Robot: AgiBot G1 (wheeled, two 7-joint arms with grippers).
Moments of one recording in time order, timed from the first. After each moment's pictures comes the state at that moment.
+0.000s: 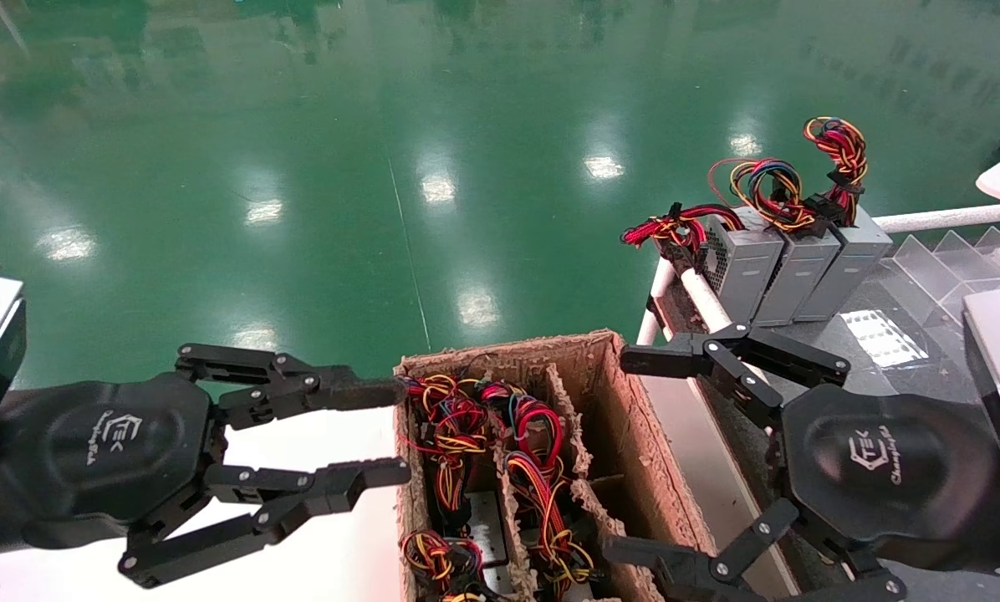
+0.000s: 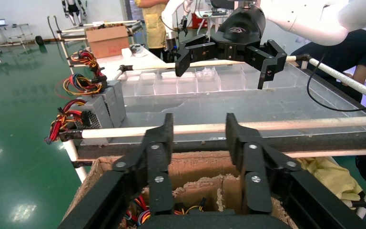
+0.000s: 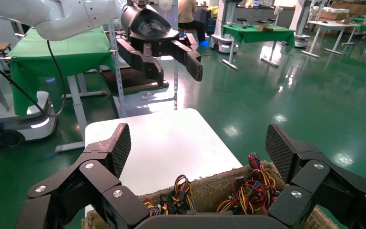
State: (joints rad) left arm -1.09 0.59 0.33 -1.27 0.69 1.47 -0.16; right arm 1.08 -0.61 -0.28 1.28 -0.73 -1.49 0.19
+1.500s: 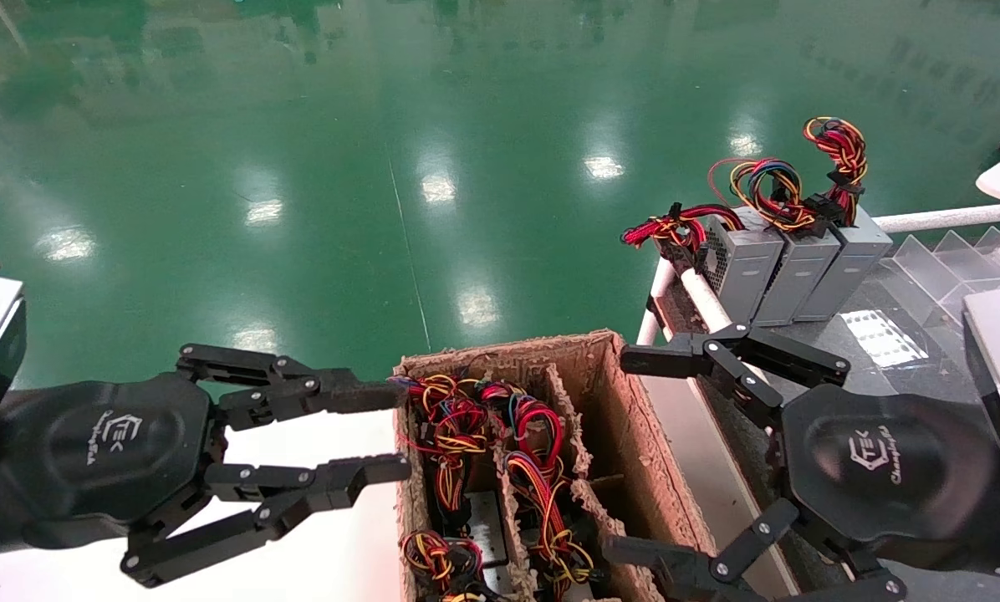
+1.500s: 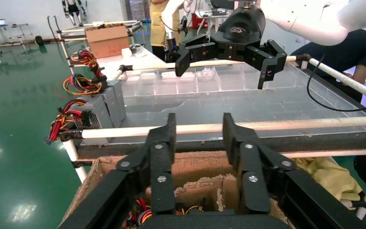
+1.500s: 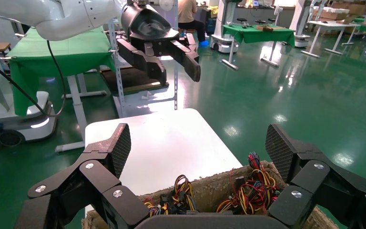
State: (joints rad) left arm -1.09 0.59 0.33 -1.27 0.69 1.47 -0.16; right arm 1.08 -0.61 -0.28 1.28 -0.73 -1.49 0.19
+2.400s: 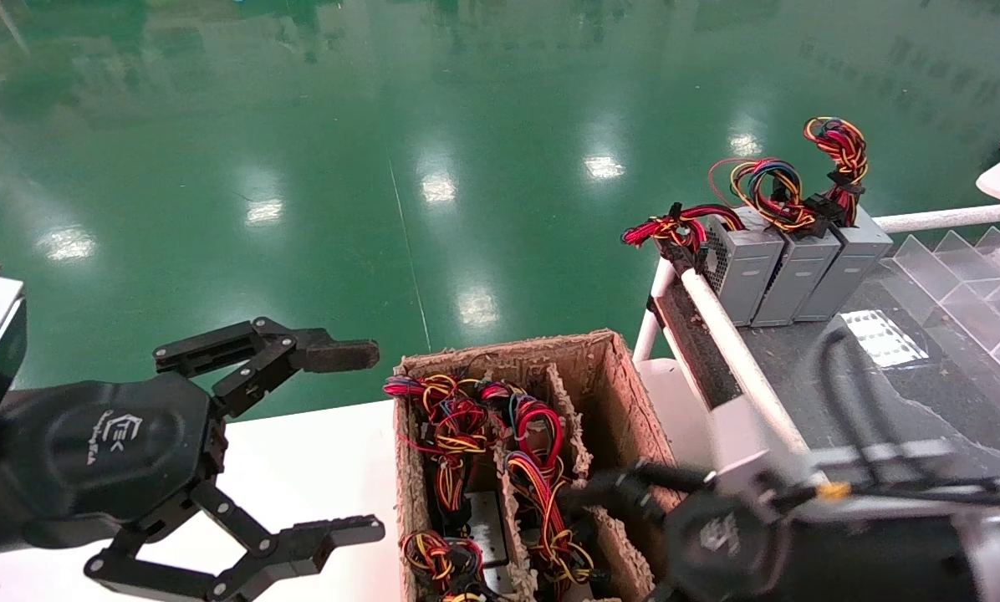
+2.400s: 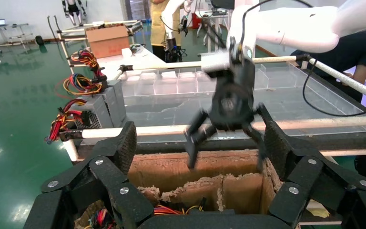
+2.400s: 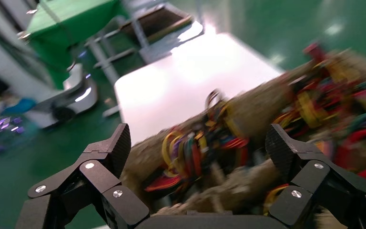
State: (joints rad) left arm -1.09 0.59 0.33 -1.27 0.69 1.47 -0.16; right arm 1.16 -0.74 -0.49 1.17 -0.98 -1.53 0.37
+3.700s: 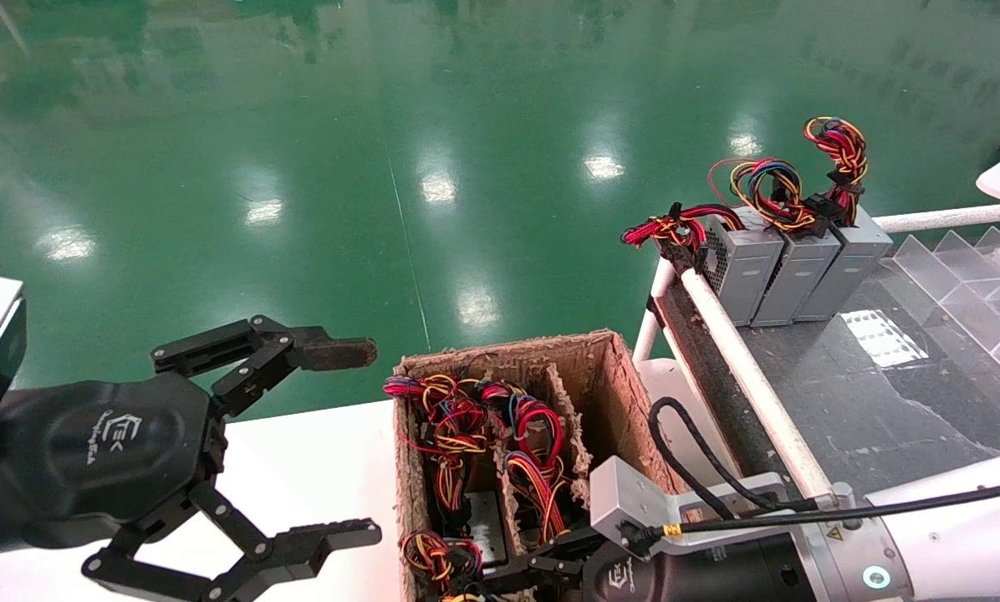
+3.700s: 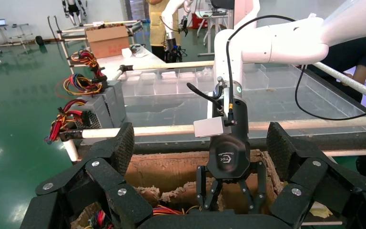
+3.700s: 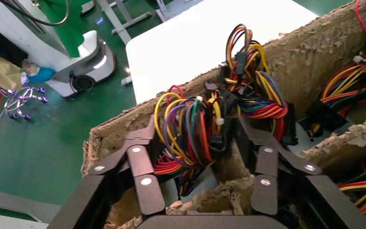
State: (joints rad) left arm -1.09 0.59 0.33 -1.27 0.69 1.47 -0.16; right arm 1.23 -0.92 -0.67 1.00 -1.13 -1.52 0.32
